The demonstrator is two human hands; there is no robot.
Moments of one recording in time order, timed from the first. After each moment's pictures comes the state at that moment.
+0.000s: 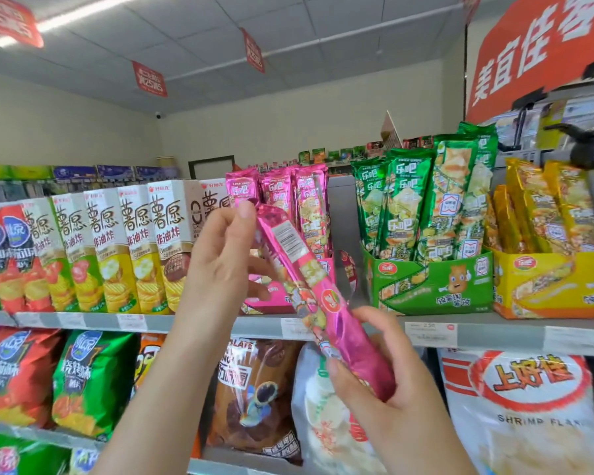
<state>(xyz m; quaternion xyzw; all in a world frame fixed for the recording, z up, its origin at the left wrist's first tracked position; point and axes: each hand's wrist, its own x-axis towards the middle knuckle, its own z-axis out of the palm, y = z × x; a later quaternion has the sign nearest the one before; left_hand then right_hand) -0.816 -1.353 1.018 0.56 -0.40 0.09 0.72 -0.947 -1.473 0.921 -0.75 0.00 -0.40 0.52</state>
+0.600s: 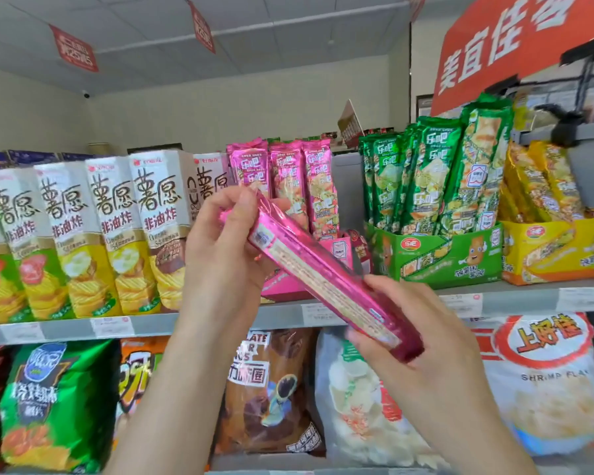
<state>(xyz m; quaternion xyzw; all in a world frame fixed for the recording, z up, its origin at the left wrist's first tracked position) -0.768 -1.345 1.008 0.36 -0.42 -0.08 0.83 -0.915 -1.459 0.916 -0.81 0.09 -0.52 0.26</state>
